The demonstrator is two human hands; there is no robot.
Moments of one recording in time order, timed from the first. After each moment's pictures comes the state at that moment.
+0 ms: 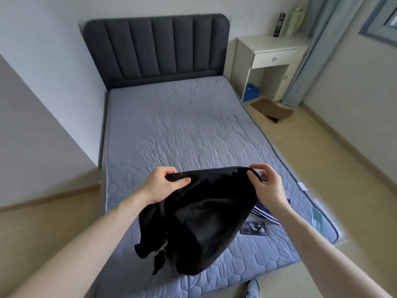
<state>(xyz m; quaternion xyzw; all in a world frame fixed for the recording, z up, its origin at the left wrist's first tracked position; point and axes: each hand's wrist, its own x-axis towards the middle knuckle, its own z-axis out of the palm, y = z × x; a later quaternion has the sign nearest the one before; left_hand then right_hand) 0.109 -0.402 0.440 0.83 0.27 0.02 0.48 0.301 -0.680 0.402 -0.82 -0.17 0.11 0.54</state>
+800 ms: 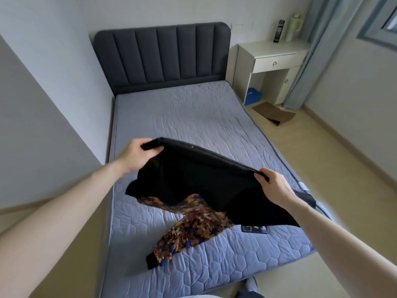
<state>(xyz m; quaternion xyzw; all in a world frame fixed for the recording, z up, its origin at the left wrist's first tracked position) 0.082 -0.343 0.503 0.84 0.26 0.10 0.48 0.316 -0.715 0.401 -0.90 -0.28 0.11 0.31</state>
